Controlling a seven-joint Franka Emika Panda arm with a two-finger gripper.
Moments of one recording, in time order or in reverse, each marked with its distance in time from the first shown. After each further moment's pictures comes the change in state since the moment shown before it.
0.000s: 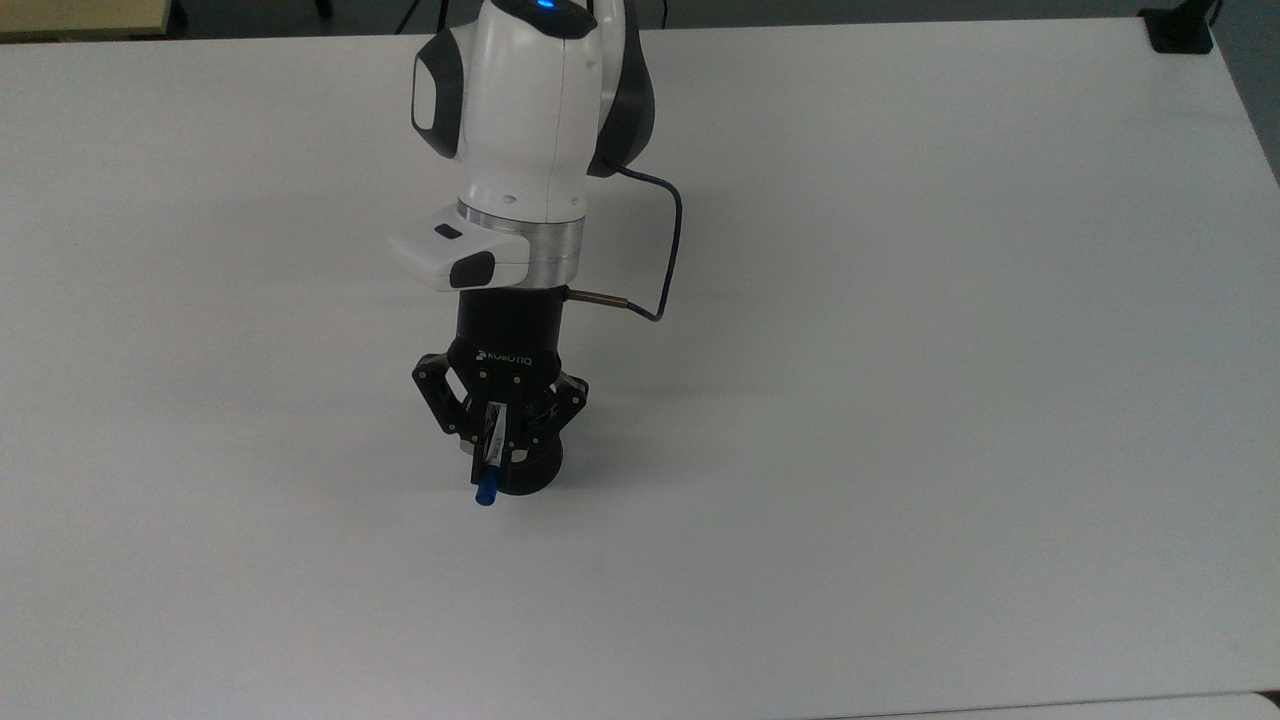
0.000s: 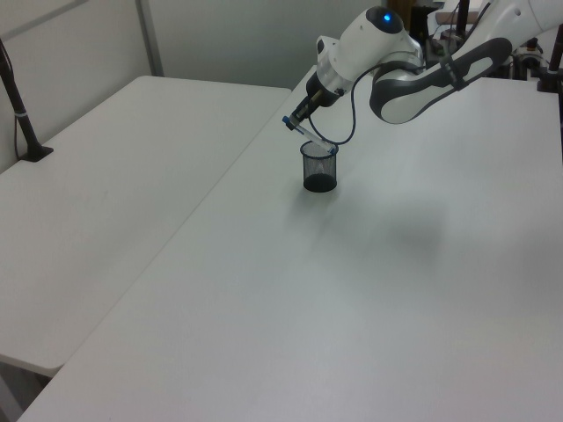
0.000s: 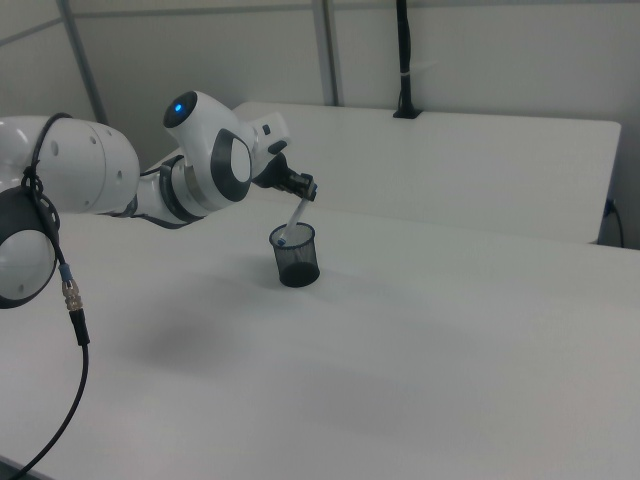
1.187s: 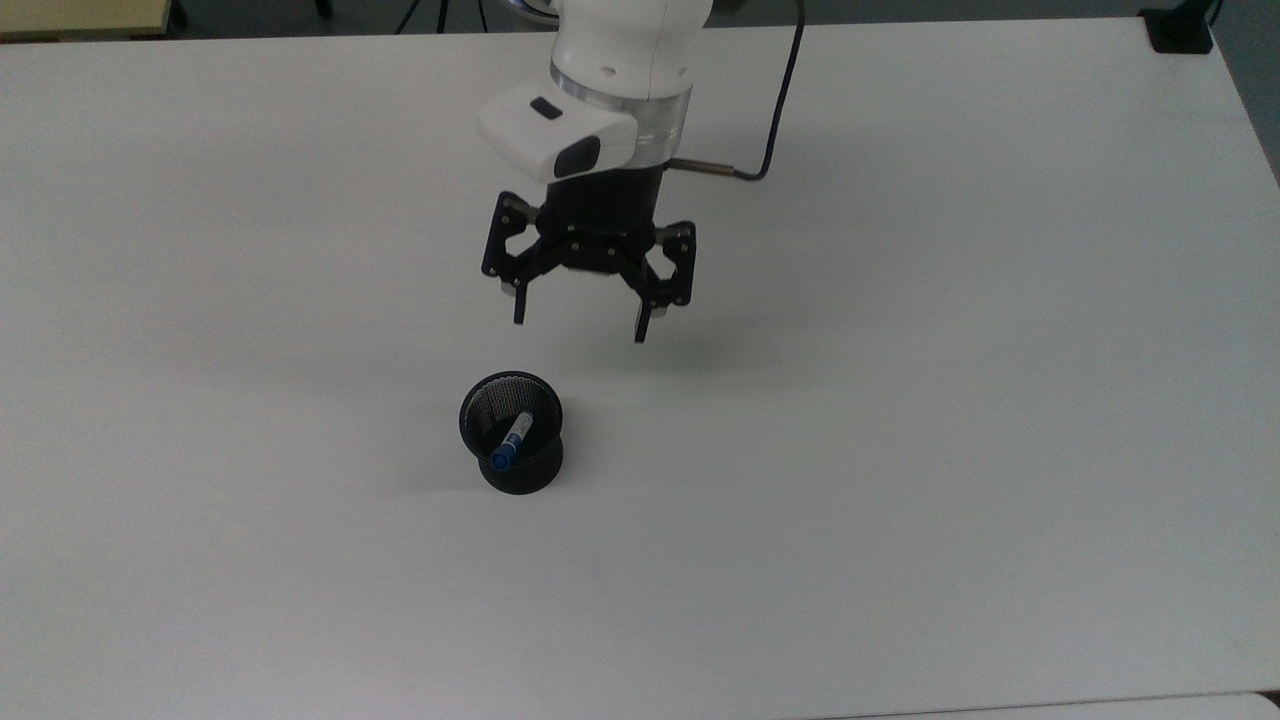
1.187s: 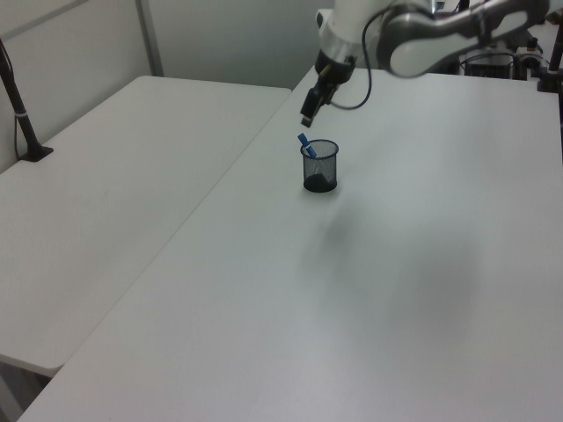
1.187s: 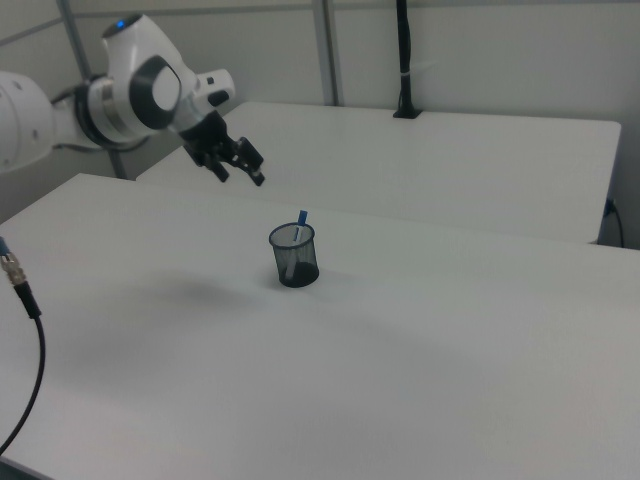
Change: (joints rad) arm 0.061 -0.195 0.093 0.035 0.188 -0.563 -0.141
